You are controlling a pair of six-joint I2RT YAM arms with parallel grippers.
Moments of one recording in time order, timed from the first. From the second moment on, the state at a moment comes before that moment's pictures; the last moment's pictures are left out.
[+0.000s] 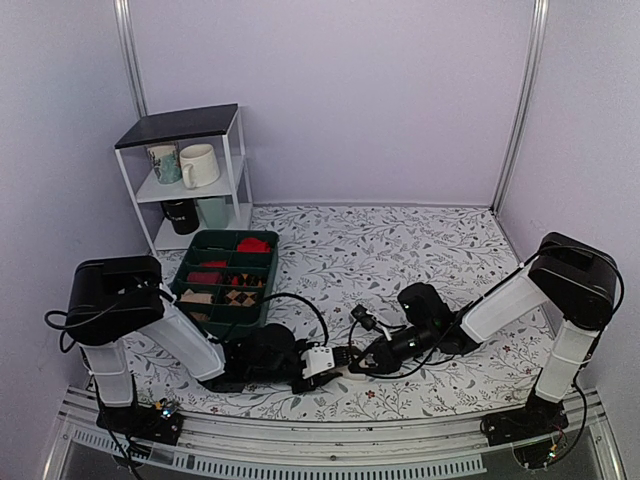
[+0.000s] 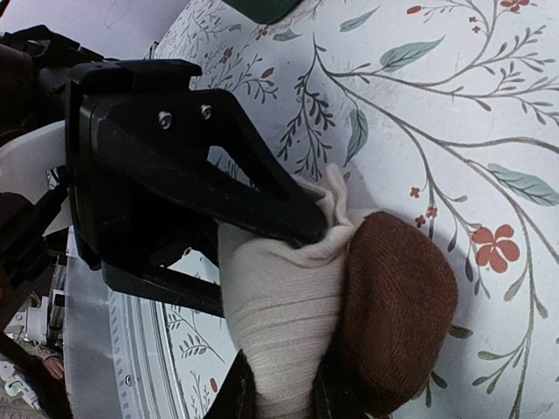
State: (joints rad) left arm -1.20 1.91 0.58 0.83 -0.04 0.40; right arm 0.88 1.80 0.60 0.43 -0.68 0.35
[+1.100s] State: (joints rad) left arm -1.16 1.90 0.73 0.54 0.16 0.14; right arm 0.89 1.31 0.39 0.40 -0.36 0.16
